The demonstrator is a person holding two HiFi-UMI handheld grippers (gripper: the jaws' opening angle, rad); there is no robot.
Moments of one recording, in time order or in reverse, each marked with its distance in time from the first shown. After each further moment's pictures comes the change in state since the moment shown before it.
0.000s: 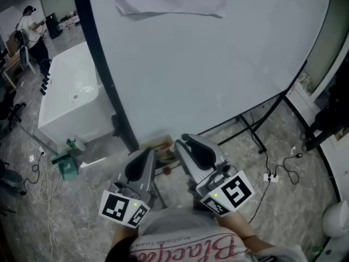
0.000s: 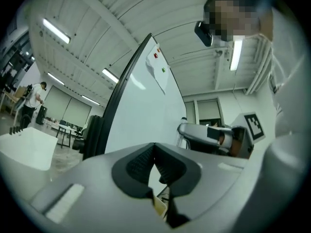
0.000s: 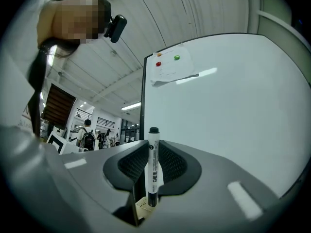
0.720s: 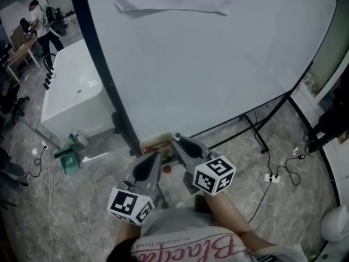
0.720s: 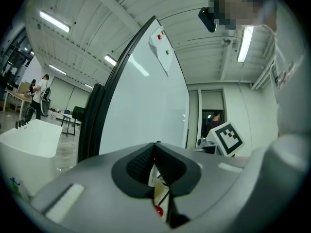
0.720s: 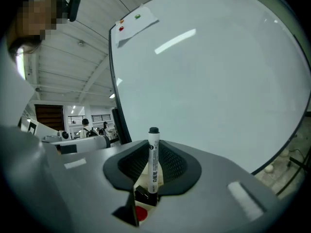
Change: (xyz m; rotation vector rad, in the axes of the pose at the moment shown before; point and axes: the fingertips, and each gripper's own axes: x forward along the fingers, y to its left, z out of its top) left arm 0.001 -0.004 -0.052 -0.045 0.155 0.032; right arm 0.016 -0.044 -0.128 0.303 0.299 -0.034
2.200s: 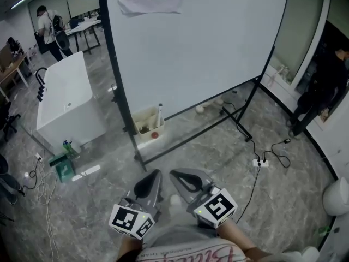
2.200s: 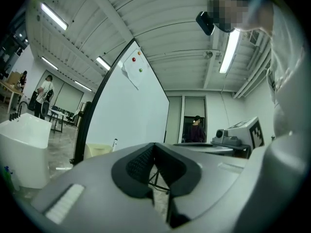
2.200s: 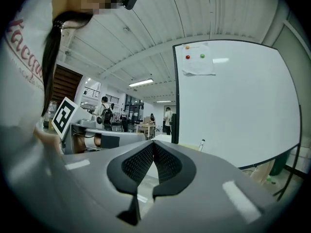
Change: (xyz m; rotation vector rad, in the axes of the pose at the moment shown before) left arm -0.148 -0.122 -0.020 -0.021 -0.036 -0.154; right arm -0.174 0.184 -0.055 -0.408 -0.009 -0.015
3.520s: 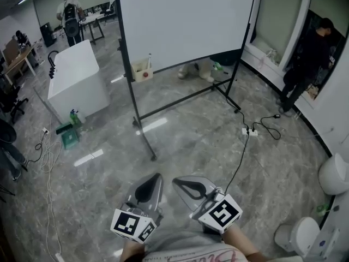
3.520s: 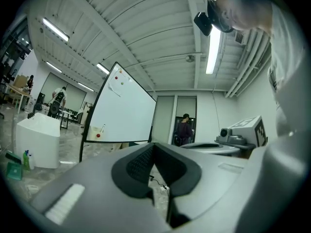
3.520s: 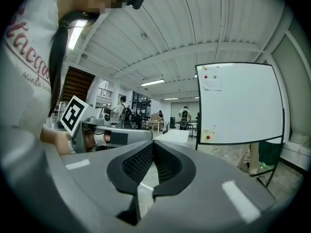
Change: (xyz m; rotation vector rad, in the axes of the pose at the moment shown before) left arm -0.253 -0.257 -0.043 -0.004 0.026 0.023; right arm -0.270 0.262 -0.025 -0.015 0.036 0.062
